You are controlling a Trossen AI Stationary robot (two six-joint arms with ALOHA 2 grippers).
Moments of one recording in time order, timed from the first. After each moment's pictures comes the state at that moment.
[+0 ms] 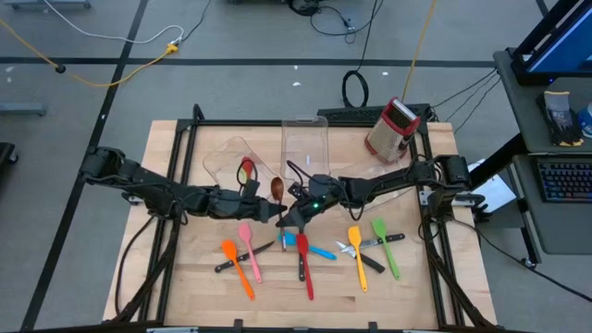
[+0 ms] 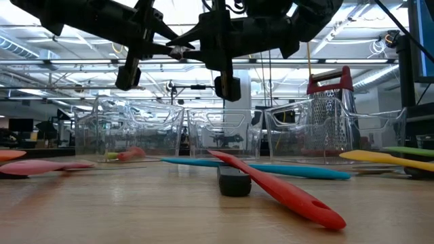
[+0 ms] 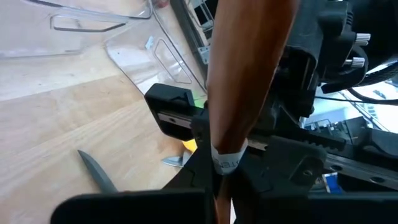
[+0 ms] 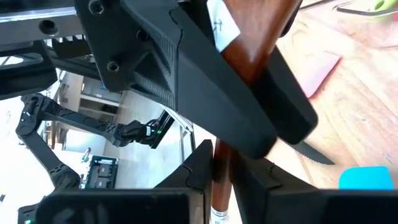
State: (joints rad) left arm -0.20 1.35 0.60 0.46 -0.32 -1.21; right arm 0.04 1.83 1.09 0.45 -0.42 1.06
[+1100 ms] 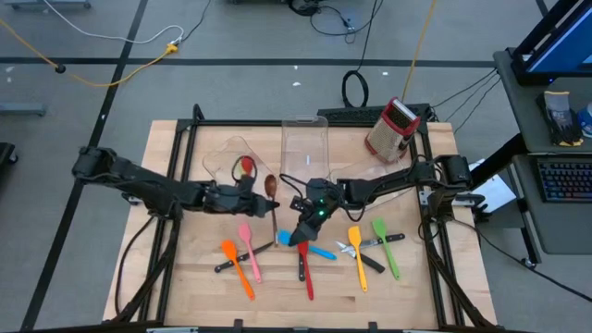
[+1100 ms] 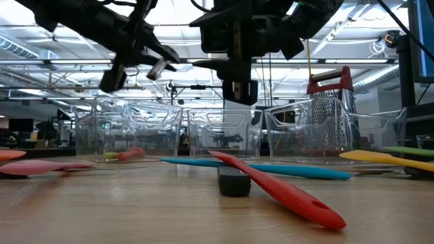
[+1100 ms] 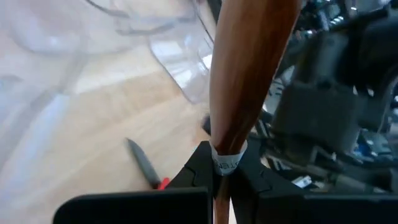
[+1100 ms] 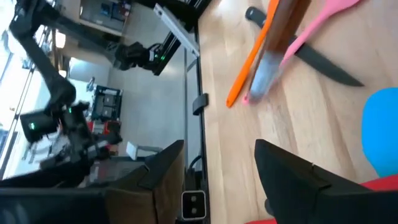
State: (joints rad) left arm -0.16 1.23 0.60 0.22 -0.28 -1.25; right arm 0.04 1.82 1.09 0.29 -0.67 0.92
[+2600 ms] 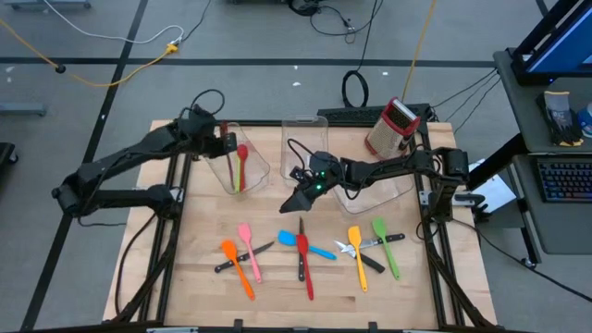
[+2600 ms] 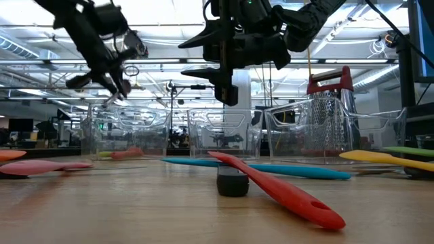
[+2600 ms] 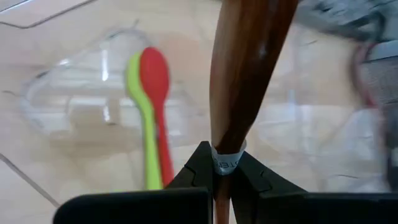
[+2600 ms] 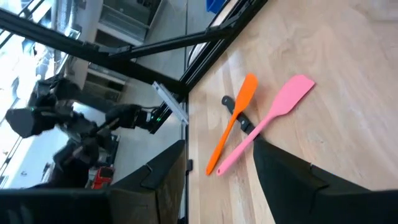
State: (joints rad) left arm 0.71 1.04 0.81 -0.69 0.08 -0.93; right arm -0.14 1.82 1.09 0.42 -0.63 0.90
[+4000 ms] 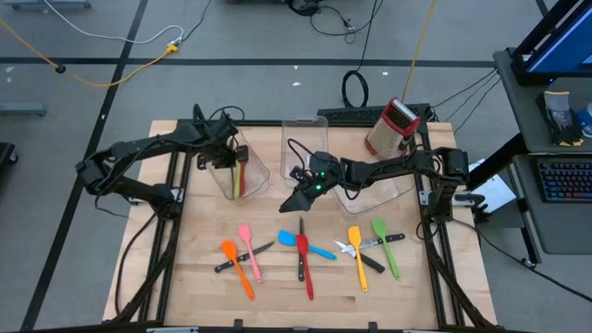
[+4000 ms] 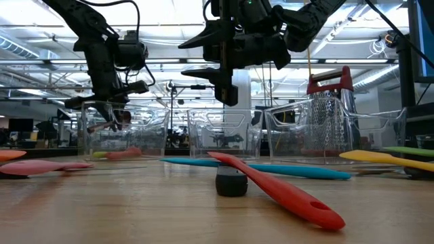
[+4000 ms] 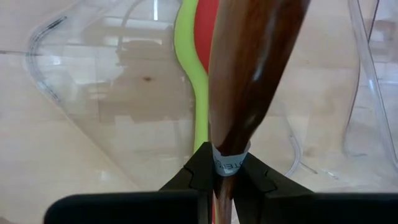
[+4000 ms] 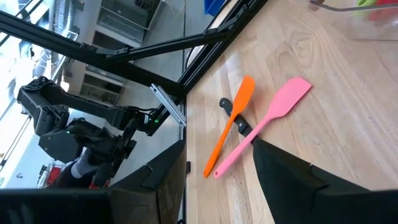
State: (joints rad) left arm 0.69 1.32 0.81 -0.73 0.13 -0.95; right arm -0.13 1.83 1.09 0.42 -0.63 0.89
